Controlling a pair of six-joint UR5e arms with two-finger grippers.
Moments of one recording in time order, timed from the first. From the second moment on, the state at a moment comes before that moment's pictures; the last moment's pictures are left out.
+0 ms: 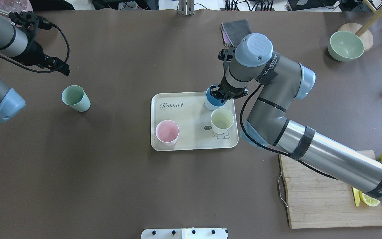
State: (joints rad) left arm -1.01 -1.92 -1.60 -1.92 -2.12 -0.55; right arm 0.68 -0.89 1.43 -1.34 2.00 1.07
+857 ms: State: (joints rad) left arm -0.99 -1.88 -1.60 -1.94 -2.12 -0.59; right arm 0.77 -0.85 1.44 -1.35 2.11 1.09
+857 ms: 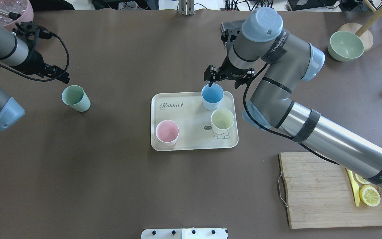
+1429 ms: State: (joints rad) left arm -0.93 -1.84 -1.60 -2.02 -2.11 -0.66; right arm 0.88 -0.85 1.46 -1.35 2.24 1.08
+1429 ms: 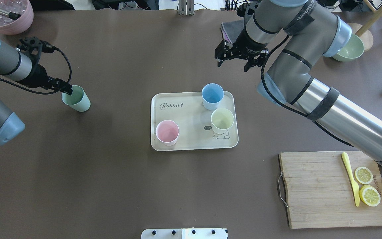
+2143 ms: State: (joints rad) left arm -0.91 -1.84 -1.61 -2.04 -2.11 -0.71; right arm 1.02 -0.93 1.48 -1.35 2.36 1.01
